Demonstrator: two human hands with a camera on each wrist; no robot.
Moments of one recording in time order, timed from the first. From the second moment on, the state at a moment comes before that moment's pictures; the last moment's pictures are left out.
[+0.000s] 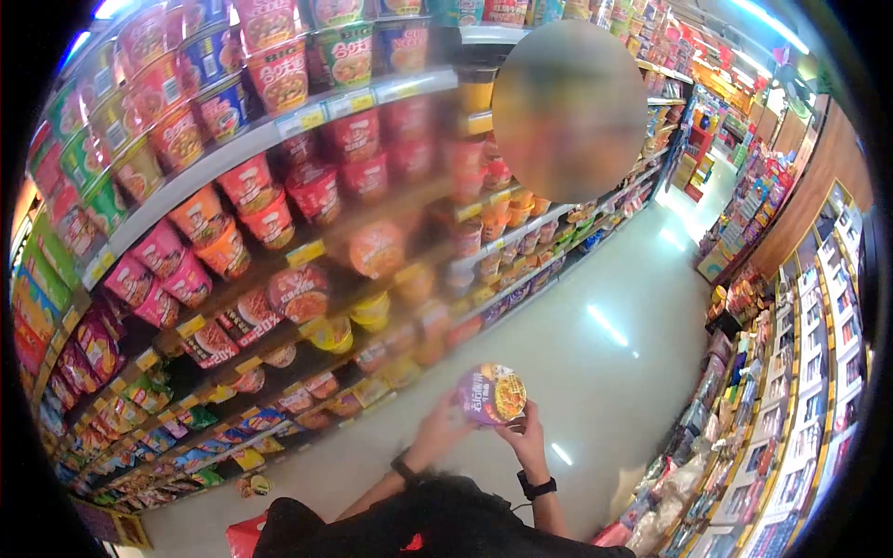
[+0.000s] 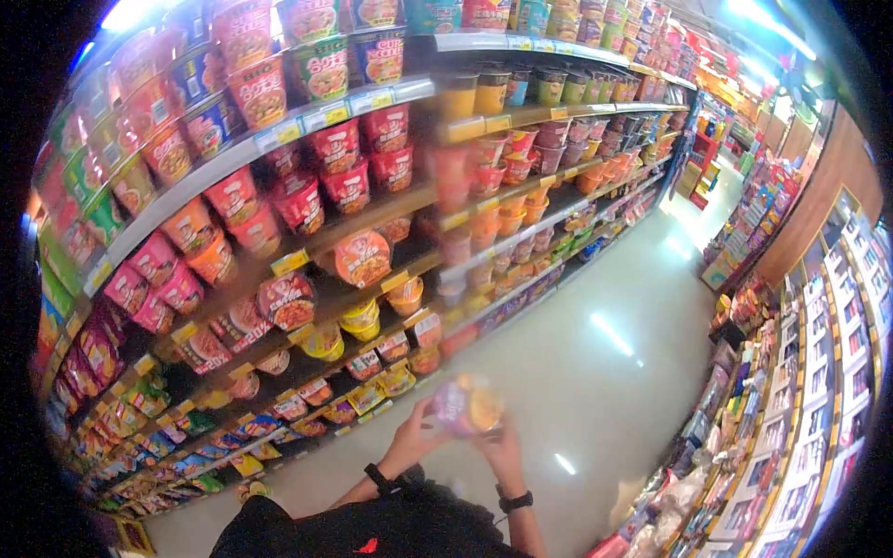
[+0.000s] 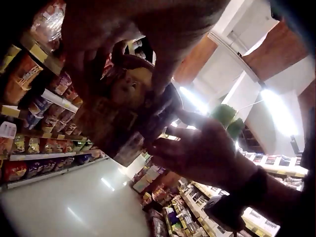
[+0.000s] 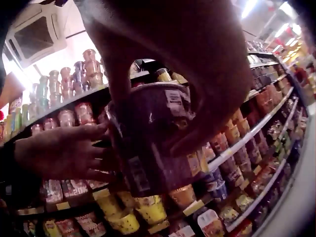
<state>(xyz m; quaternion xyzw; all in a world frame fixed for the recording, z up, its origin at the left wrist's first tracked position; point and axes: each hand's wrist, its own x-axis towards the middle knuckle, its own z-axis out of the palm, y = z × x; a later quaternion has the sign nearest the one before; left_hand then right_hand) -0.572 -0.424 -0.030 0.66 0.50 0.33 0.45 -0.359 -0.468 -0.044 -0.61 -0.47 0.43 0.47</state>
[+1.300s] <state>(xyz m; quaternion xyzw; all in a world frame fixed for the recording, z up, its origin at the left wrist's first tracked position) -0.459 0.058 -0.178 0.45 0.51 0.52 0.52 -0.227 0.104 -0.099 -0.45 -0.61 0.48 0.44</state>
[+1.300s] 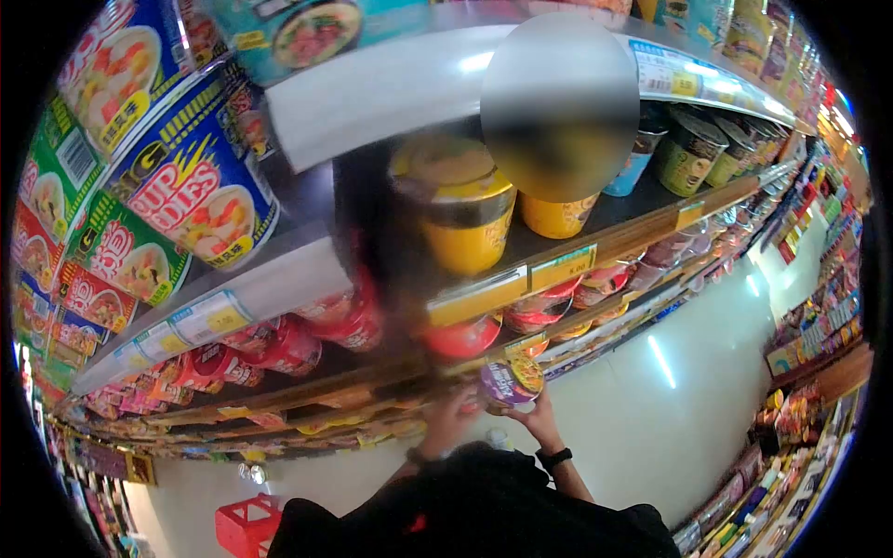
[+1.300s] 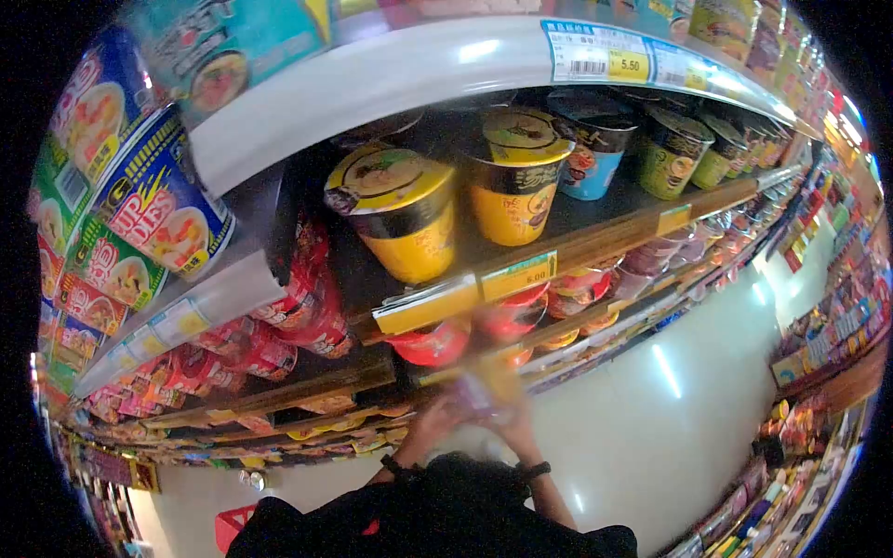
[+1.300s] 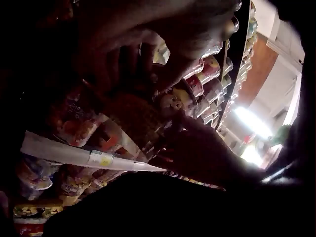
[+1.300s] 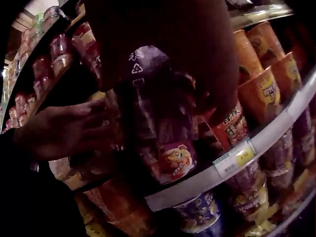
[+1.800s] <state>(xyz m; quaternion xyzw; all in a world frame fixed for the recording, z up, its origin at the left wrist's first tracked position) -0.402 0.043 -0.087 0.67 0.70 0.22 0.11 -0.182 0.104 -0.060 -0.44 -0.46 0.64 0.43</state>
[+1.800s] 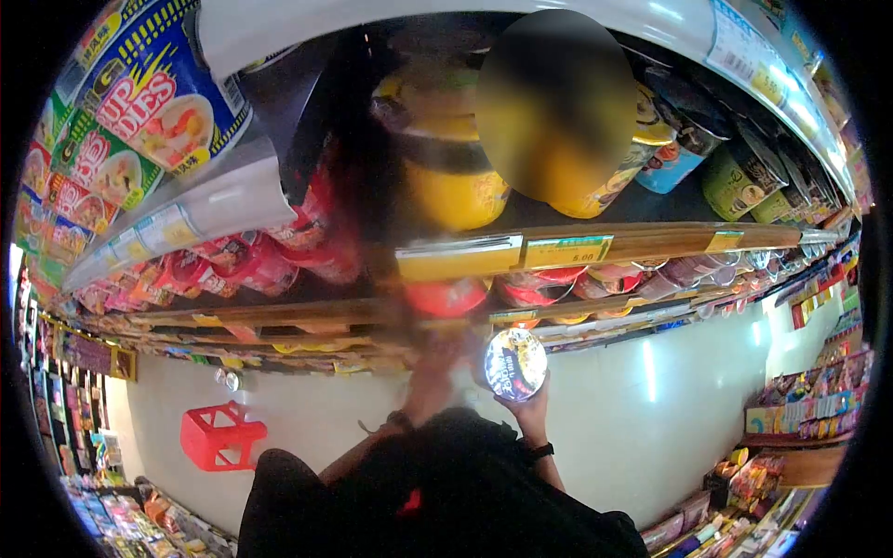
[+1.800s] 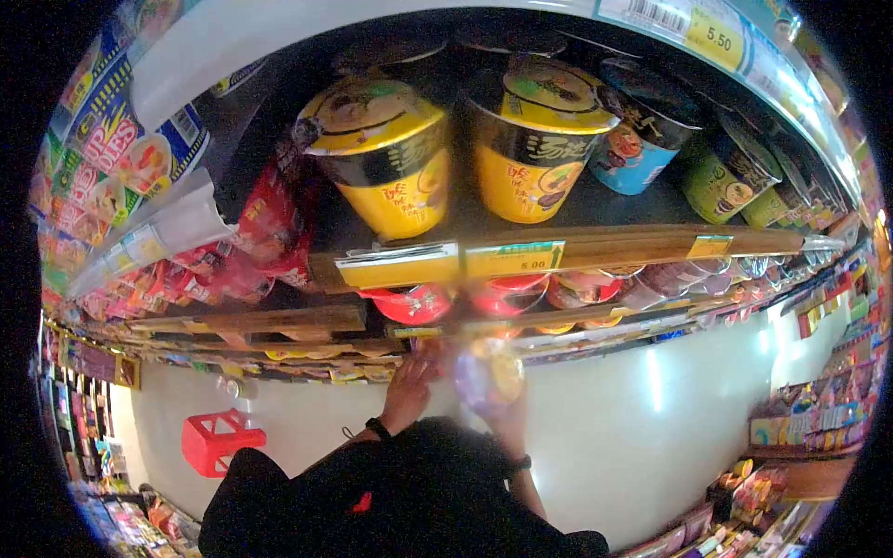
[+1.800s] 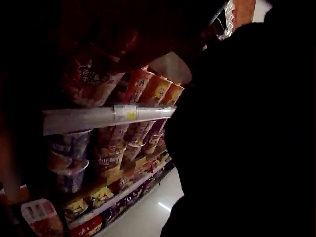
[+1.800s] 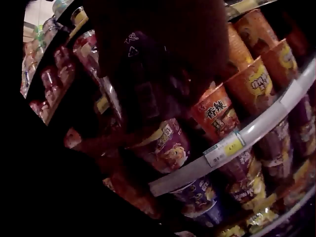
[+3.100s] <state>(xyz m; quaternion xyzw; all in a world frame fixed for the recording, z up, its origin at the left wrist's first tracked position) -0.426 0.094 -0.134 0.30 0.56 0.52 0.58 -0.252 0.076 -0.082 -0.57 -0.49 0.51 0.41</state>
